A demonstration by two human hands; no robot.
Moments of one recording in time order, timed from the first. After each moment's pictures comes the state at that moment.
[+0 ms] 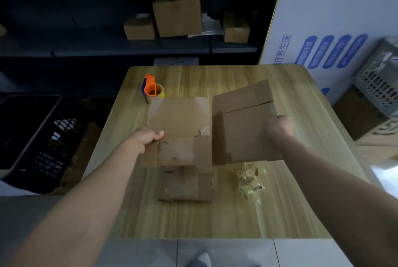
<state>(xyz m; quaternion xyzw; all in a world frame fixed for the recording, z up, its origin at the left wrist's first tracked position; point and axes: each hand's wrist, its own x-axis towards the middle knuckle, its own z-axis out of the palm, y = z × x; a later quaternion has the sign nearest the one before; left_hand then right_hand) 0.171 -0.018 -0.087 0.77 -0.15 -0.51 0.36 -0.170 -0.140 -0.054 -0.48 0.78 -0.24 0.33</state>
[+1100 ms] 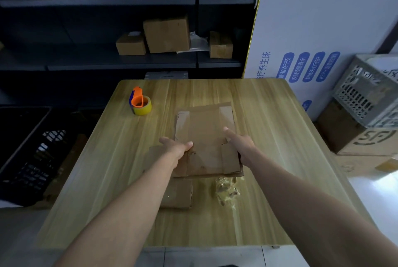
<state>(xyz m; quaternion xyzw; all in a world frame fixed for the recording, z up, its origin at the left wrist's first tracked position) 0.018 -0.049 -0.088 0.82 -0.16 -0.40 0.38 -0.170 -0.112 -0.065 -0.39 0.62 -0.24 0.63</state>
